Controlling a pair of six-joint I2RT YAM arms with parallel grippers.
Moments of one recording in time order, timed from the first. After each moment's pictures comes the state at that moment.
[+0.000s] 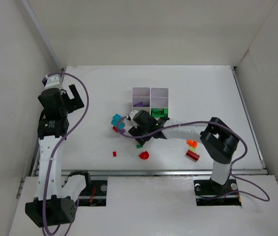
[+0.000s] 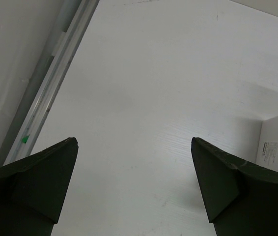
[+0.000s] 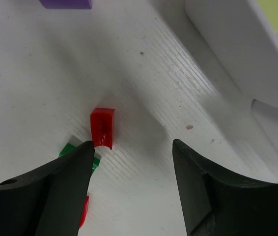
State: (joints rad) left arm 0.11 0.94 1.03 -0.52 -0.12 -0.18; right arm 0.95 1.84 1.19 -0.31 0.11 0.06
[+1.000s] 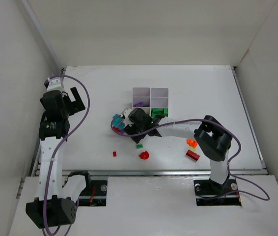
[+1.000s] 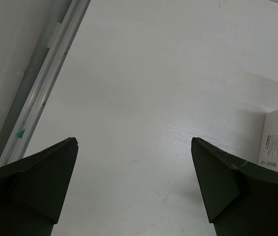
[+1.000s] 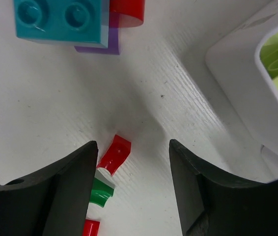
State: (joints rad) left arm 0.11 0.93 0.99 -0.52 -0.10 -0.18; right arm 0.96 1.92 1.29 -0.29 0.04 0.02
